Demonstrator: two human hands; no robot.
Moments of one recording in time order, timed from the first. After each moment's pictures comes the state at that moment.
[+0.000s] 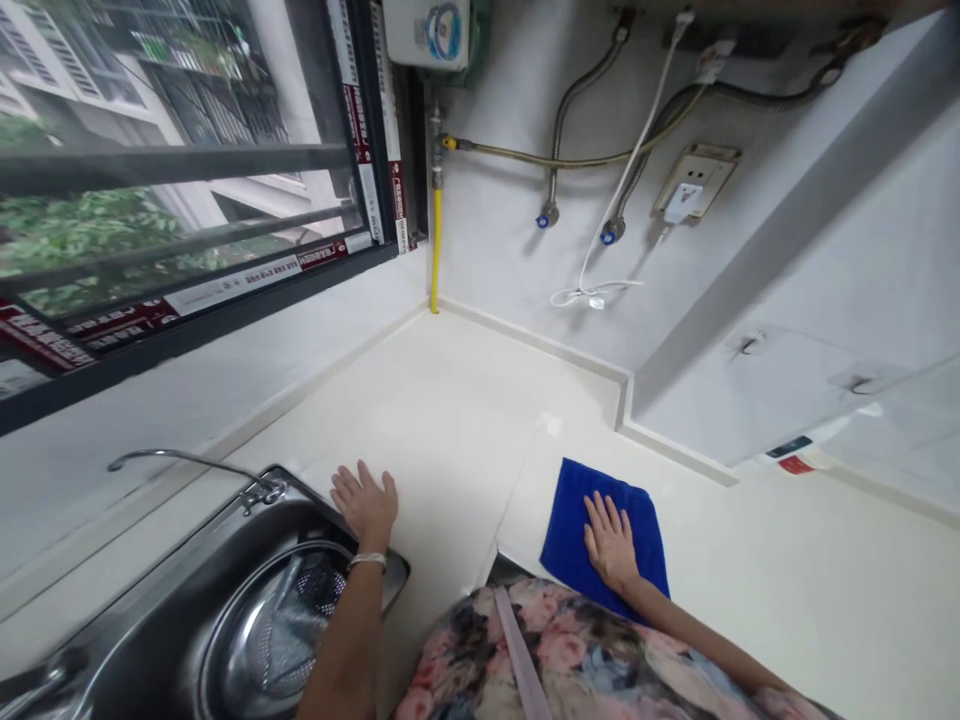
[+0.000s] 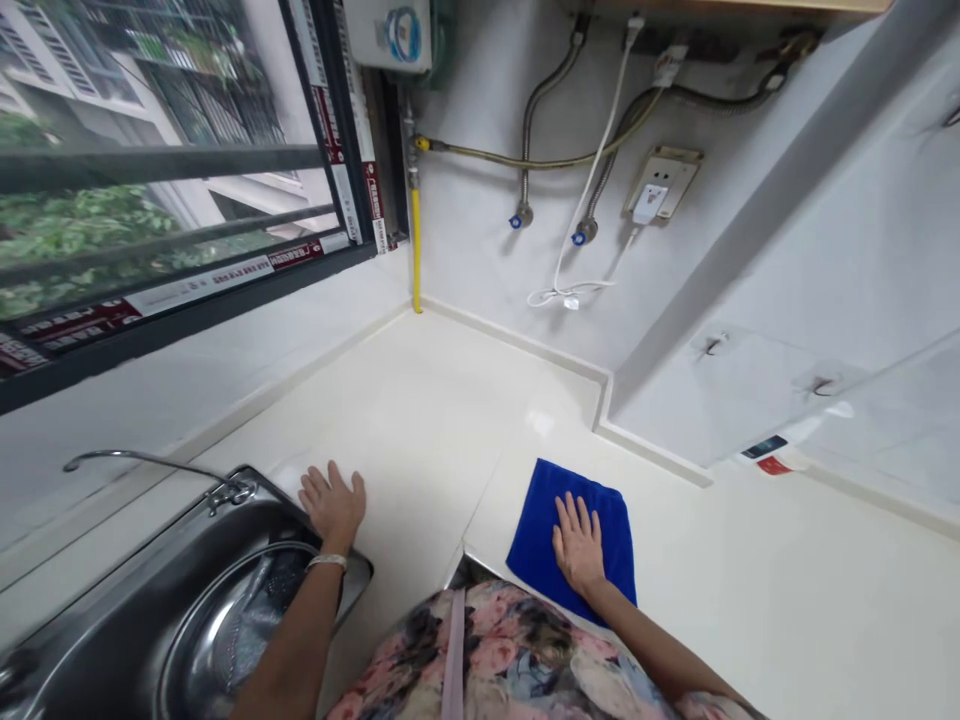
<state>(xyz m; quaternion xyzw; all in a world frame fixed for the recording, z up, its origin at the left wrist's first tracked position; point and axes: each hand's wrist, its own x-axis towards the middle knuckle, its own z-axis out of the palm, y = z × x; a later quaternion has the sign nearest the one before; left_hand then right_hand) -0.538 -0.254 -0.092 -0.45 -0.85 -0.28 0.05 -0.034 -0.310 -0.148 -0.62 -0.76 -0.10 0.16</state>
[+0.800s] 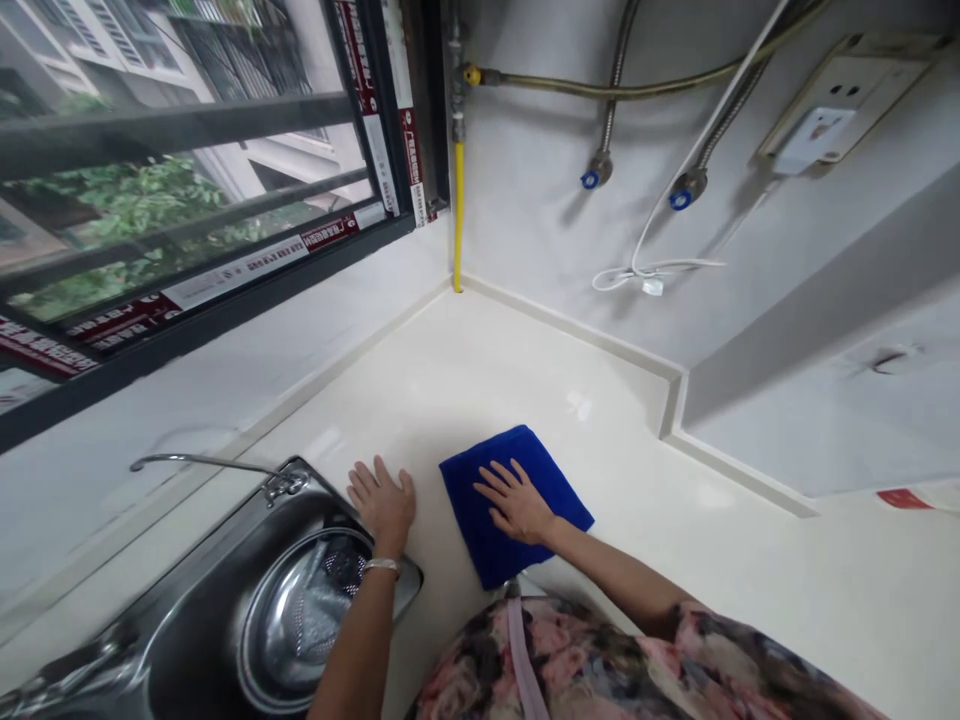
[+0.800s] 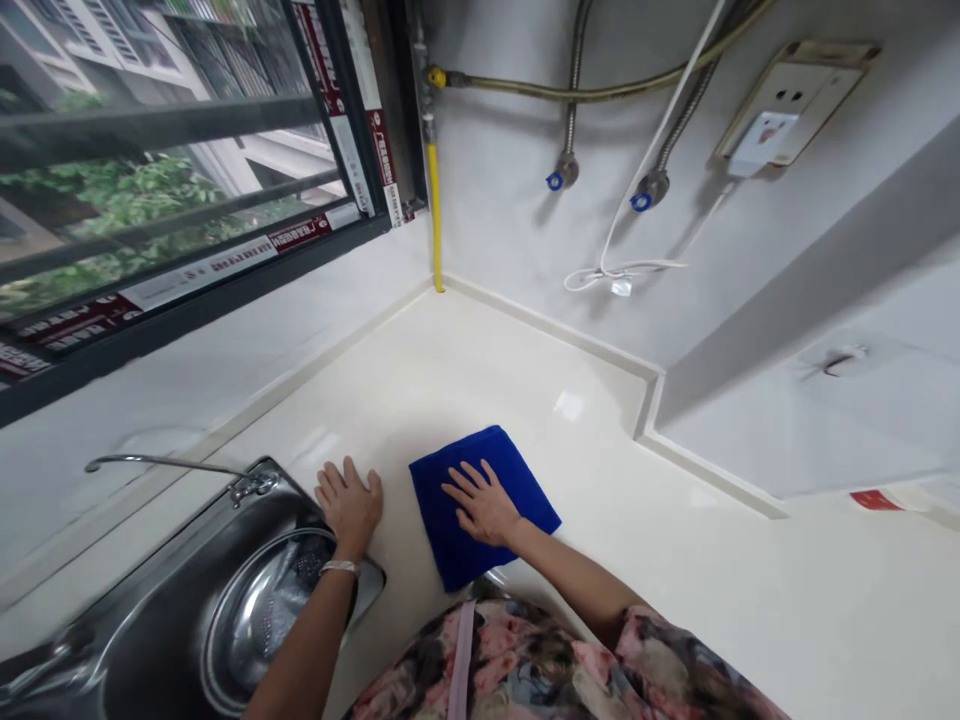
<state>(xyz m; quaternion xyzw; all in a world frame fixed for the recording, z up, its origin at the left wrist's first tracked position) -0.532 -0.257 -0.080 -0.44 -0.87 -0.21 0.05 -0.243 -0.208 -0.065 -0.30 -0.94 0.16 0.03</state>
